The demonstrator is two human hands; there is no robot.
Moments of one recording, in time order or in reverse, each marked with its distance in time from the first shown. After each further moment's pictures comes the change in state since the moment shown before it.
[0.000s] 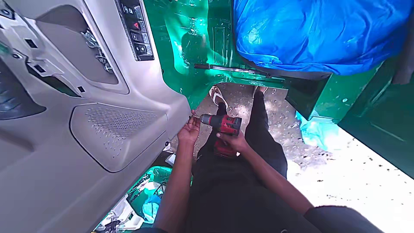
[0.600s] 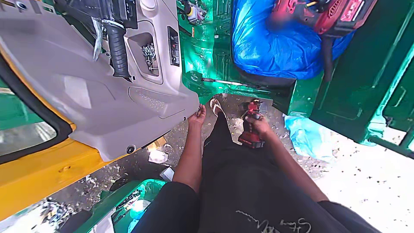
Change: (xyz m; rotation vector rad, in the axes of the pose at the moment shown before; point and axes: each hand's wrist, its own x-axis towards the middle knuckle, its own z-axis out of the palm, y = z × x) left_hand -0.027 0.008 0.010 -0.192 0.031 -0.019; right_hand -0.063 -0.065 -0.076 -0.165 0.307 0.230
